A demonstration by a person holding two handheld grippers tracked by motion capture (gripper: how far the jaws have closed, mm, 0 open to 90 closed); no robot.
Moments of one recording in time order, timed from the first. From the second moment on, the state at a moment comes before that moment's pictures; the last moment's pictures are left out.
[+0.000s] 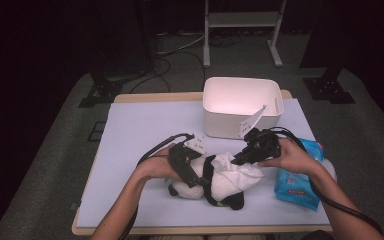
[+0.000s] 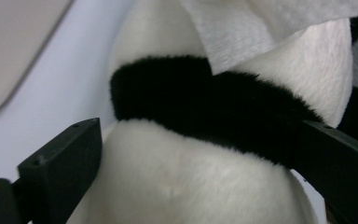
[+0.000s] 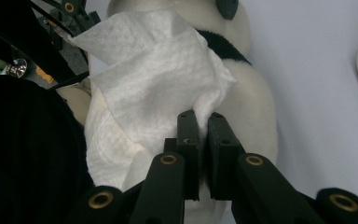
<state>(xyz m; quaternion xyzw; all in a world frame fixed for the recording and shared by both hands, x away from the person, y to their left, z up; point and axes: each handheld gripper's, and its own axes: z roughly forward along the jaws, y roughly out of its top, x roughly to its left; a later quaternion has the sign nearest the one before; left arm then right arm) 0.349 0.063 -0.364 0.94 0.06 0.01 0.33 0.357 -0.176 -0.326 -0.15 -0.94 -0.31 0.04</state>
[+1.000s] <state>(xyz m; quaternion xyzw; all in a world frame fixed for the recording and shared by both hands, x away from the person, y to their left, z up) 0.352 0.037 -0.359 0.94 0.04 0.04 0.34 0.373 -0.192 -0.324 -0.18 -0.93 -0.32 0.03</state>
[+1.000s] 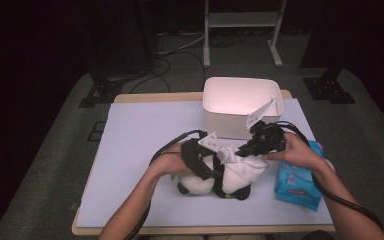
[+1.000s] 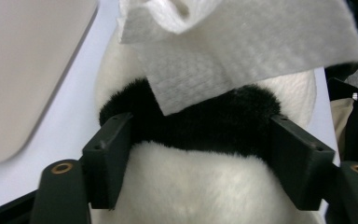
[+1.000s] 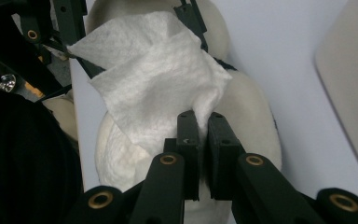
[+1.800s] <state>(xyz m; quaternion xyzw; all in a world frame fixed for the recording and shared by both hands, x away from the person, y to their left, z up) 0.344 0.108 -0.364 0.90 0.13 0.04 0.43 0.365 -0.205 -0.337 -0.19 -0.93 -0.32 0.03</state>
